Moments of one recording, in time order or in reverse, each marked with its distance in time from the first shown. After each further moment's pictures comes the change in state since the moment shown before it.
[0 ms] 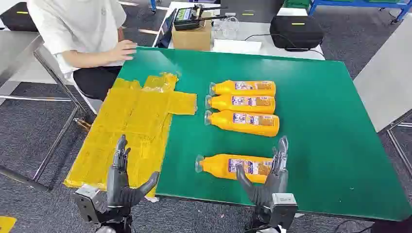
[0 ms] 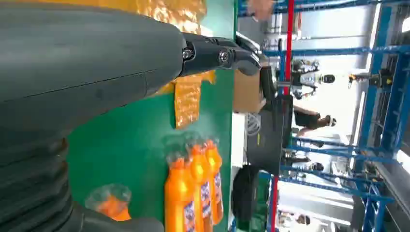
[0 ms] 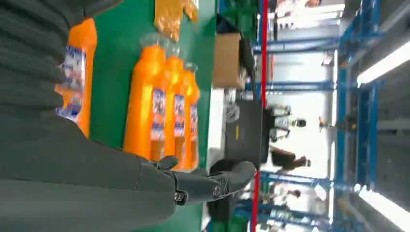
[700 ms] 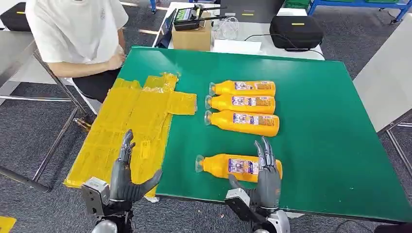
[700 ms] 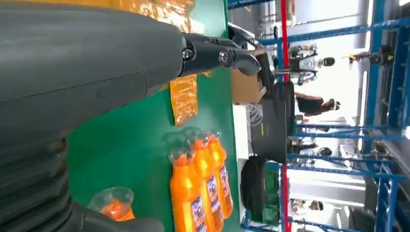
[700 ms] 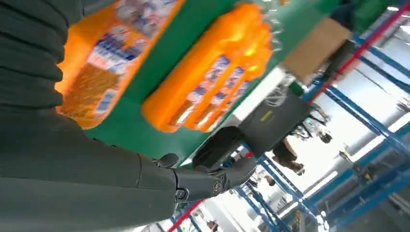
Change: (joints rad) left arm -0.064 -0.006 0.005 0.033 -0.088 -0.044 0.047; right arm -0.047 -0.113 0.024 0.140 0.724 -0.180 0.360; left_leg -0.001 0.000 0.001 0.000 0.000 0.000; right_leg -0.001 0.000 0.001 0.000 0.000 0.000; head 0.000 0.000
